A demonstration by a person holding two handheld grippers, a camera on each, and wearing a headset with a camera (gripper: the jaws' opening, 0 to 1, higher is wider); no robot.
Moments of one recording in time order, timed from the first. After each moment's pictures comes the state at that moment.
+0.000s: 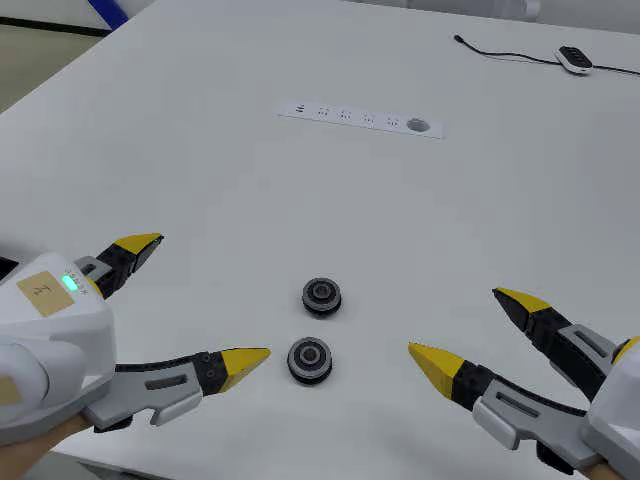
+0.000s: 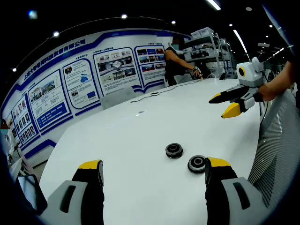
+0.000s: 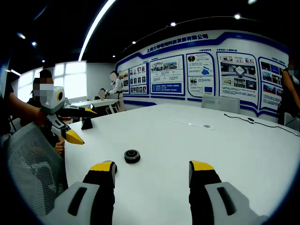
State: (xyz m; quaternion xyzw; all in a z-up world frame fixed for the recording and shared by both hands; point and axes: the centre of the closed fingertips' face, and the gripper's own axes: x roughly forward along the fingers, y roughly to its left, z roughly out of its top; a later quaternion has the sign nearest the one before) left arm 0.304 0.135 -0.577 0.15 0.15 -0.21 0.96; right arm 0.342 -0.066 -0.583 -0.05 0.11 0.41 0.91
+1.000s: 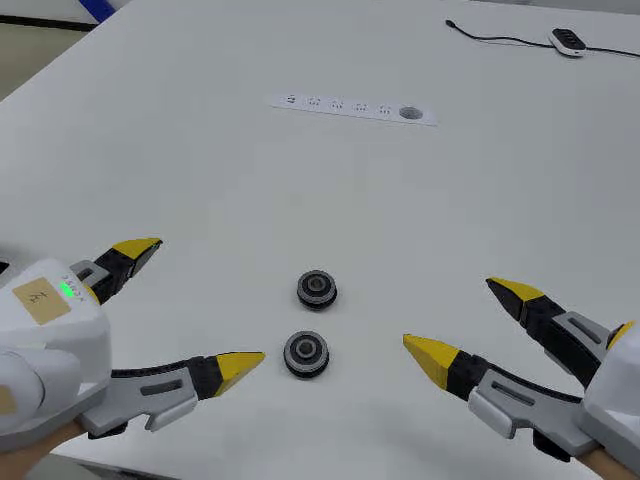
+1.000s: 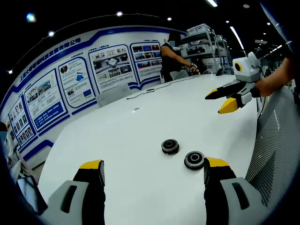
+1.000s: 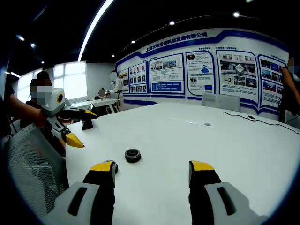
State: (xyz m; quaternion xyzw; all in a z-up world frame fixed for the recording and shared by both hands) left arm 0.299 0.128 -0.585 0.16 0.17 -0.22 0.95; right arm 0.340 -0.066 -0.585 -0.04 0.12 0.41 0.90
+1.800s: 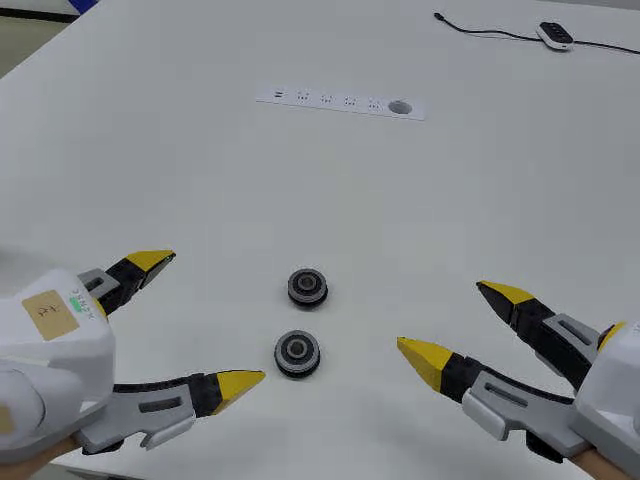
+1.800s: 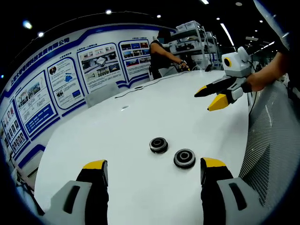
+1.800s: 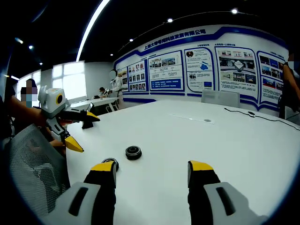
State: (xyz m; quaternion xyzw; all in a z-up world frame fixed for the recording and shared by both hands) left arm 0.299 0.111 -0.596 0.17 0.19 -0.27 0.93; right arm 0.340 -0.067 -0.591 -0.04 0.14 0.40 0.90
